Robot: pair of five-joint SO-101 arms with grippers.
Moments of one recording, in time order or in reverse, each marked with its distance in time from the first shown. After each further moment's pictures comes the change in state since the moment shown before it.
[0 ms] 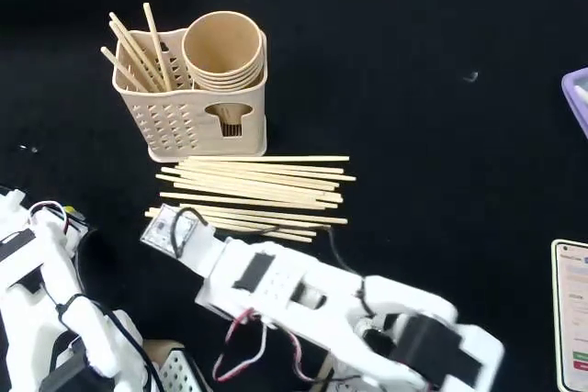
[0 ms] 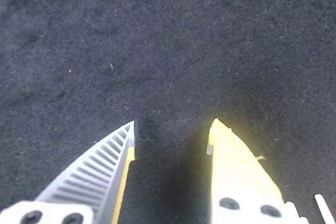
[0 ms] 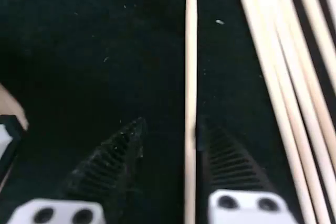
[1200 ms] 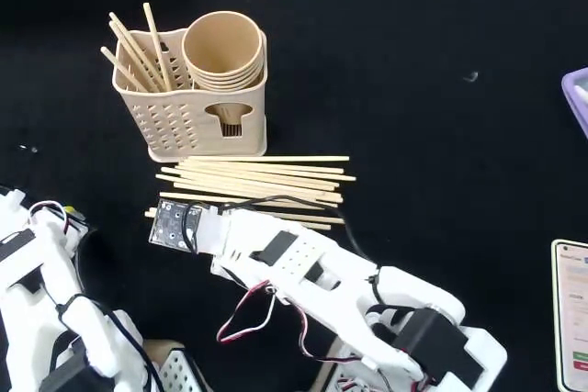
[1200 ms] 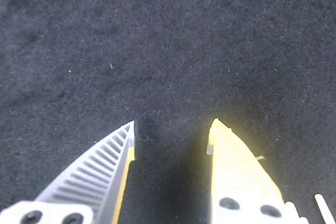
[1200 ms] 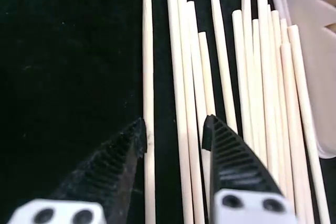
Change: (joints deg) left arm 0.0 0.0 0.0 0.0 0.0; right arm 10.5 0.3 2.0 -14.1 28.6
